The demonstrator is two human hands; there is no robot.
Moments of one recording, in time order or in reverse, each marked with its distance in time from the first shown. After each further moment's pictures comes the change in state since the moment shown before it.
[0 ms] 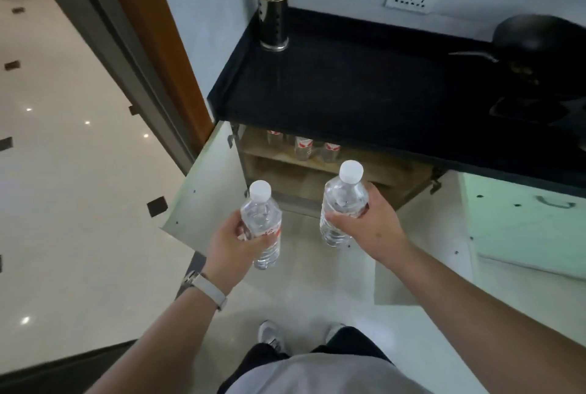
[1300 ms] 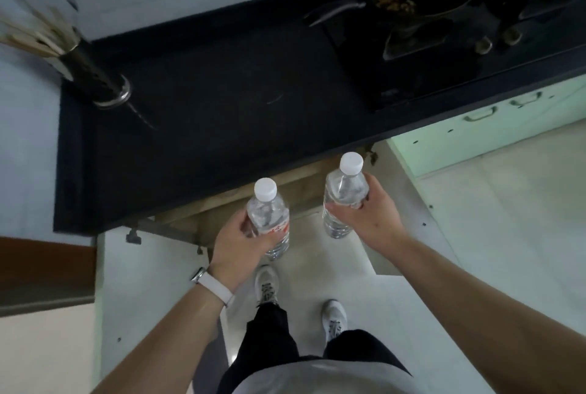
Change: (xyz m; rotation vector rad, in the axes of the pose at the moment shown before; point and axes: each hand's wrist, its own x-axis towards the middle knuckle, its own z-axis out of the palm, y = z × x) left_hand 0.182 0.088 0.153 0.193 -0.483 0.060; right_hand 0.110 0.079 -0.084 0.258 0.397 0.372
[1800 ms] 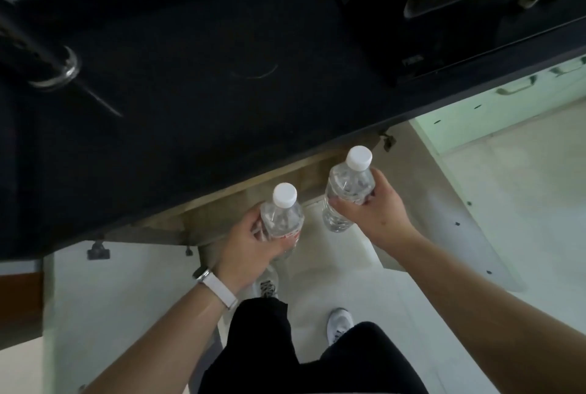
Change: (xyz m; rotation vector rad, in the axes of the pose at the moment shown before) left_hand 0.077 -0.062 0.024 0.088 -0.186 -0.010; right_hand 0.071 0.063 0.047 0.058 0.031 0.047
